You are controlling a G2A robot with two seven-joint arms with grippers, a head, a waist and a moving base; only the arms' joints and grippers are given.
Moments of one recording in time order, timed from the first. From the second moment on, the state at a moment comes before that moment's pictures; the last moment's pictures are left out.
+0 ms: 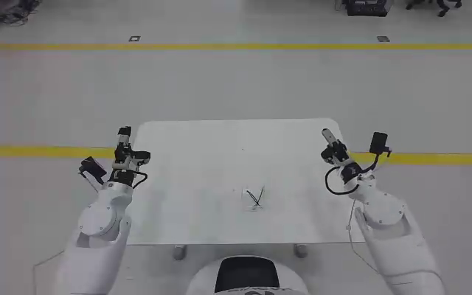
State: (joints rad) left arm 1.73 -1.15 -1.60 -1.80 -0.42 0.00 0.00; right arm -1.64 -1.13 1.48 -1.79 -0.03 0.05 0.27
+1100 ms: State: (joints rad) left arm 1.73 -1.15 -1.60 -1.80 -0.42 0.00 0.00; right arm -1.31 -1.12 1.19 -1.69 -0.68 0.00 0.70
